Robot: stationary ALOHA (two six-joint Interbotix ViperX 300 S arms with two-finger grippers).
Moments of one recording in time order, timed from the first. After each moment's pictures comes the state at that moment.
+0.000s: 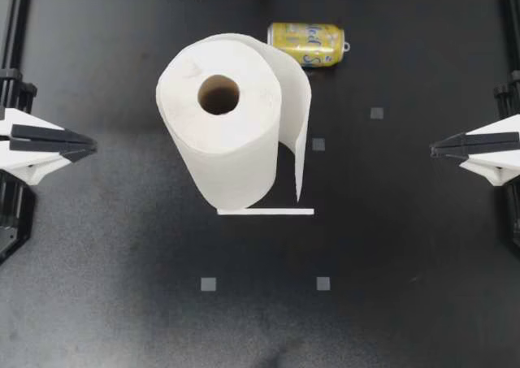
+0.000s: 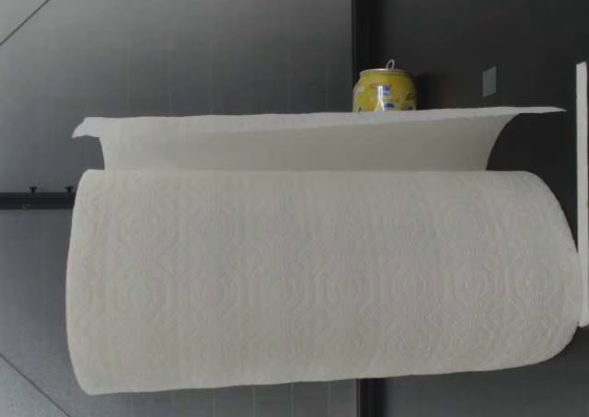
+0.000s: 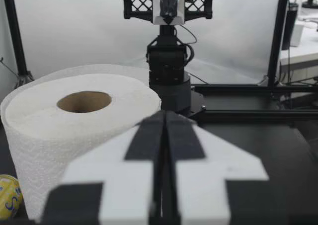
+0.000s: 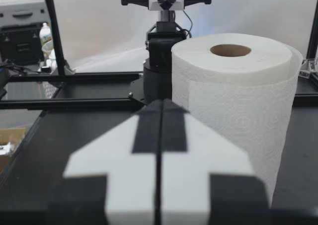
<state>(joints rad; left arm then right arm) 0.00 -0.96 1.17 0.00 -0.30 0.00 -0.01 -0.96 1.17 0.00 -0.29 0.00</state>
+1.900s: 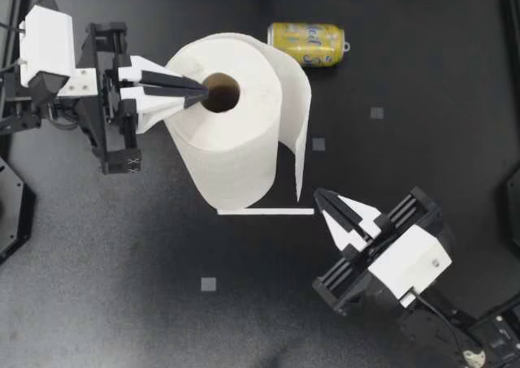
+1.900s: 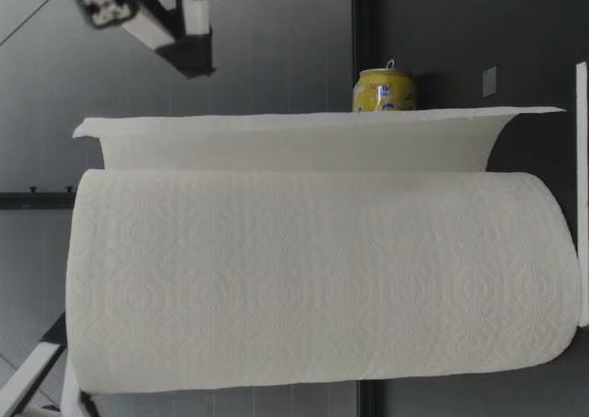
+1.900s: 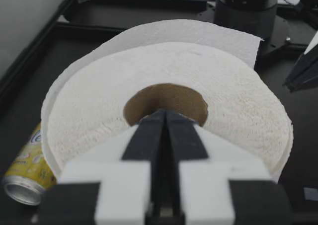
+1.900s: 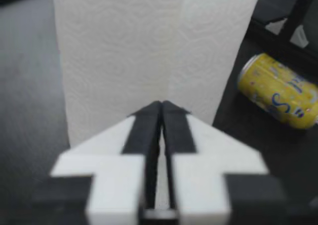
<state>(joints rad) 0.18 -0.49 0.83 -0.01 -0.09 0.02 0.59 0.07 0.55 -1.46 1.37 2.04</state>
